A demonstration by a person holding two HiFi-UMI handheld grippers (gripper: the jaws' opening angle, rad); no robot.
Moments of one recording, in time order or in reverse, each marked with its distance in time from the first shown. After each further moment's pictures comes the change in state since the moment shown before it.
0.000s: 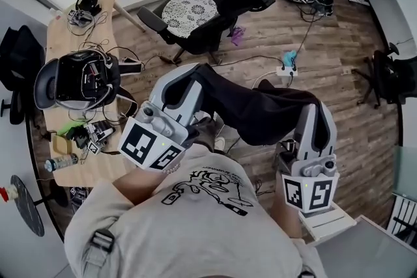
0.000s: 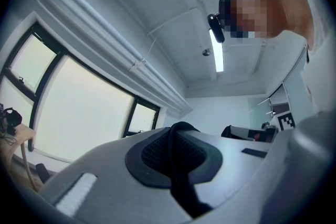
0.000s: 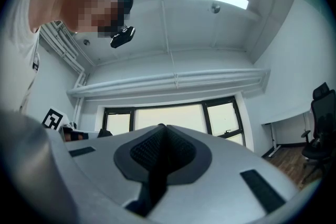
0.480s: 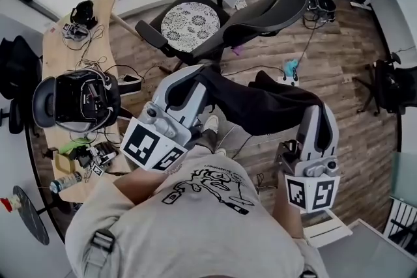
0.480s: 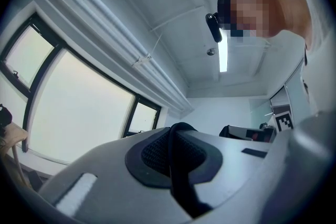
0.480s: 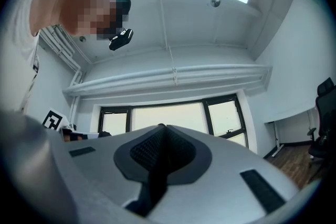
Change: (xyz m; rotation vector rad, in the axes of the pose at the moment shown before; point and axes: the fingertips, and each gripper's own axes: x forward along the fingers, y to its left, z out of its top) left arm 0.075 0.104 0.003 -0.019 0.005 -0.025; right arm 0.124 -0.013 -0.029 0.004 0.005 -0.011
